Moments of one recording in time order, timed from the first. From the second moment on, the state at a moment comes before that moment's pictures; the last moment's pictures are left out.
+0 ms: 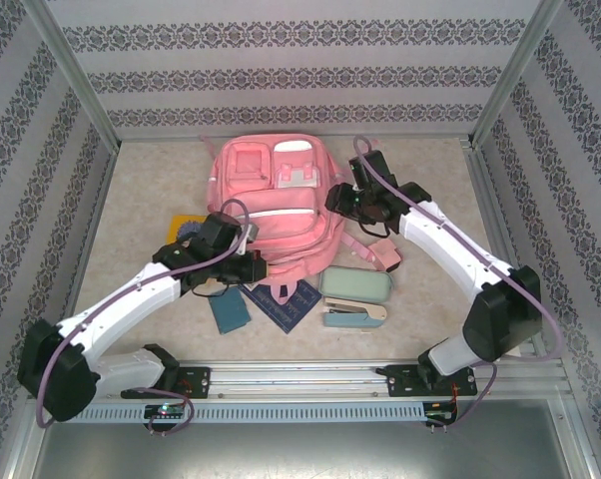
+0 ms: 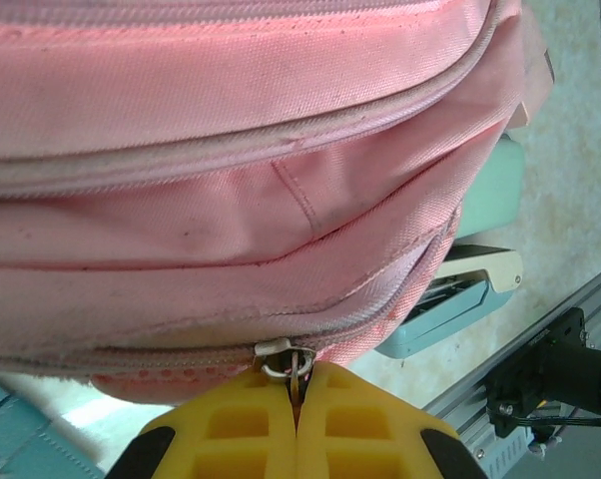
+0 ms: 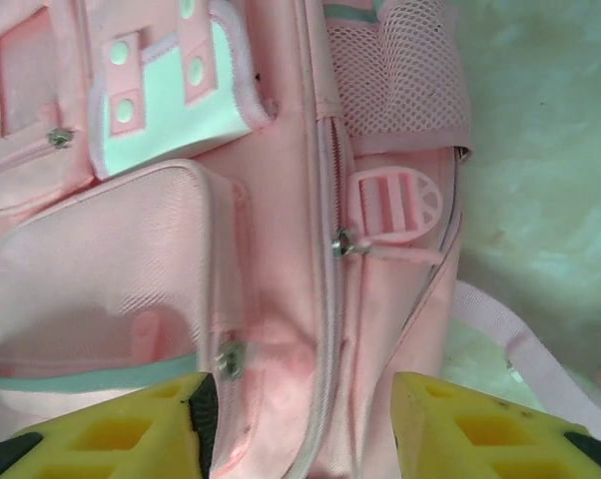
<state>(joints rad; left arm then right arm) -0.58 1.20 0.87 -0.58 0.34 -0.62 0.48 1.48 1.30 -0.67 -0.05 0.74</state>
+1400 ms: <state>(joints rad) -0.80 1.39 1.09 -0.56 0.17 -0.58 0.72 1.30 0.98 -0.49 -0.11 1.52</state>
